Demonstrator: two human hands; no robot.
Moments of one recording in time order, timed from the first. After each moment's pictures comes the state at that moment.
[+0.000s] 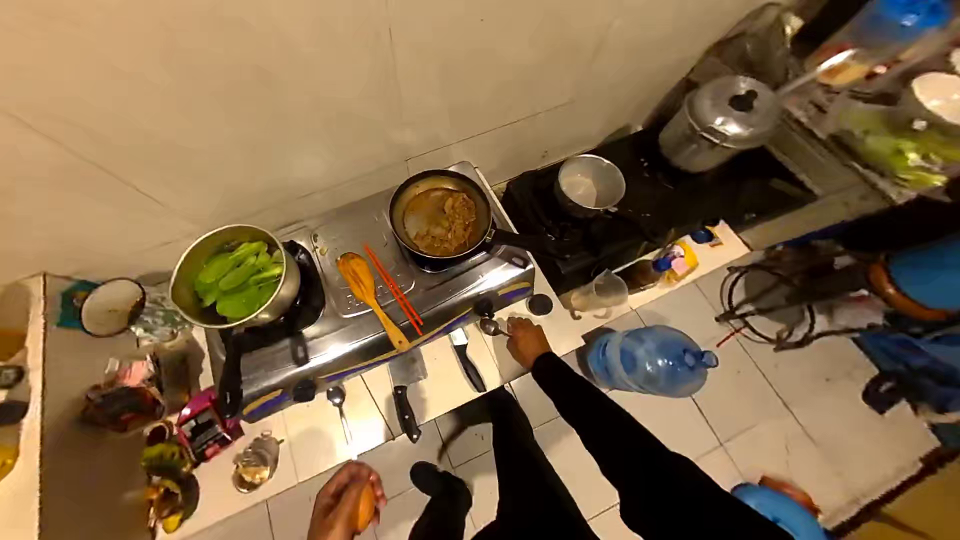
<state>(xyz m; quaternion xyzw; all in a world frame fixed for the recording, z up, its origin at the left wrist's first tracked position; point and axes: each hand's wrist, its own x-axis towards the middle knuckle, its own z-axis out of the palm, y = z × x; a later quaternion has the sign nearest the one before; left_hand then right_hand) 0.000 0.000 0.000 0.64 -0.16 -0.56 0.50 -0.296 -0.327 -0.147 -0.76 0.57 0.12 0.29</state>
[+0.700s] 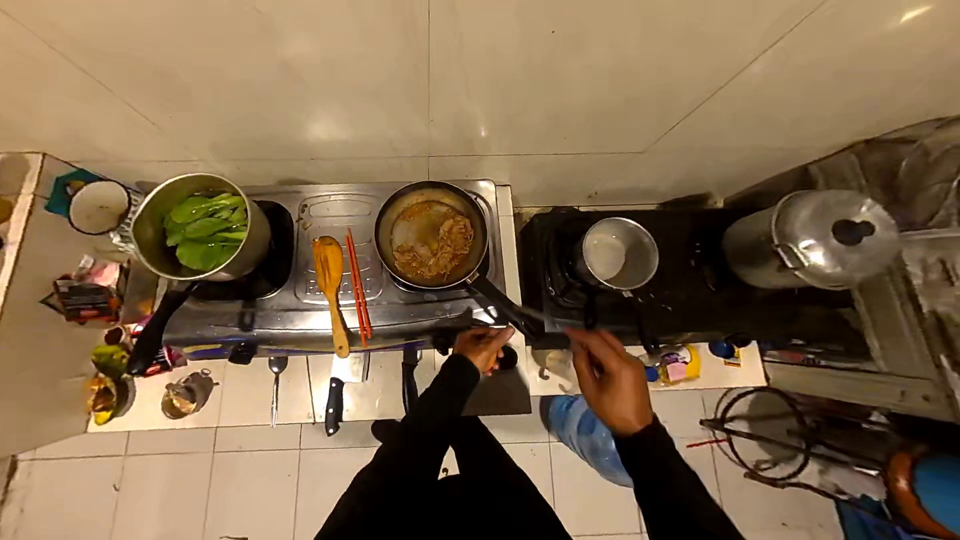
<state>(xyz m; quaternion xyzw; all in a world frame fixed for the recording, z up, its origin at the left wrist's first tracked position) -0.211 -0.390 -0.014 0.66 -0.12 -0.63 0.38 -0.410 -0.463 0.049 -0.87 0.40 -0.18 0.23</state>
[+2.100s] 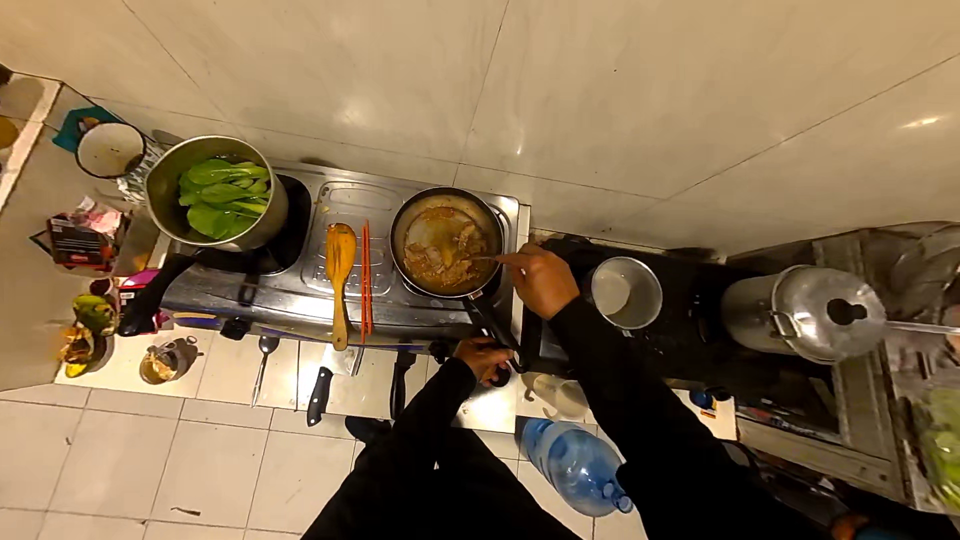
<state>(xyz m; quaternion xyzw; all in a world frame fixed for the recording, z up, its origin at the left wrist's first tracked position) -0.192 -0.396 -0.013 0.60 -0.09 -0.68 0.41 -0.229 -0.570 0.049 -0.94 0.28 0.00 0.21</state>
